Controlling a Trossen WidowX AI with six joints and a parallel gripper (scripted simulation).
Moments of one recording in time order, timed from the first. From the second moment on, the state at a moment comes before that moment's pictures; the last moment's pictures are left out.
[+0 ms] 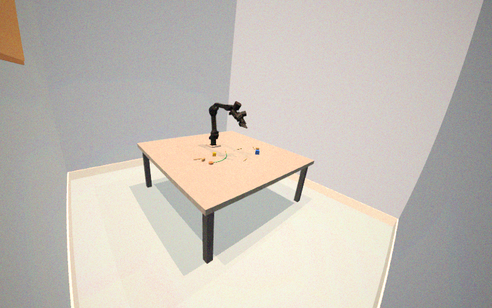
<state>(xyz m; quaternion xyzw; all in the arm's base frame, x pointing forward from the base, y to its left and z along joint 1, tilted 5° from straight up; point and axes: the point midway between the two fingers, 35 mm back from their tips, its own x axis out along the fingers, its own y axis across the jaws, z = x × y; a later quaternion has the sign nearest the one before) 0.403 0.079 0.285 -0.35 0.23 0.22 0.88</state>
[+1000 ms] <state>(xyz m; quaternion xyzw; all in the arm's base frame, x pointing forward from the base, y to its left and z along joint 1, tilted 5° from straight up) 0.259 -0.130 0.066 -0.36 0.62 0.38 0.59</state>
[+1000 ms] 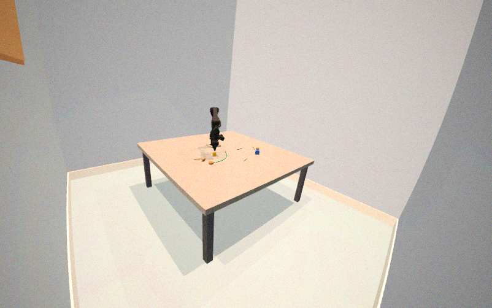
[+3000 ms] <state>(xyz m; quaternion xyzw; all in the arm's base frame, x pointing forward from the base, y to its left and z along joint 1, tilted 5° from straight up) 0.264 -0.133 0.083 -0.61 -0.34 0.64 -0.32</state>
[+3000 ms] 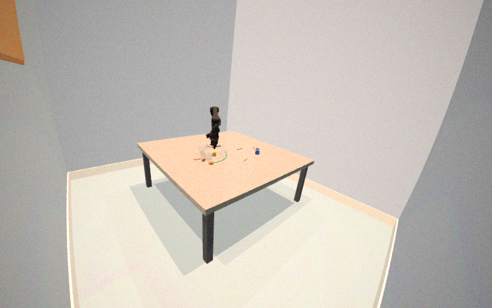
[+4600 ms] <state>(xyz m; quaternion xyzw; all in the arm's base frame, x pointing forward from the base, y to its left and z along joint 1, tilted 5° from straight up) 0.262 -0.133 0.033 -0.61 -0.34 0.64 -0.32</state>
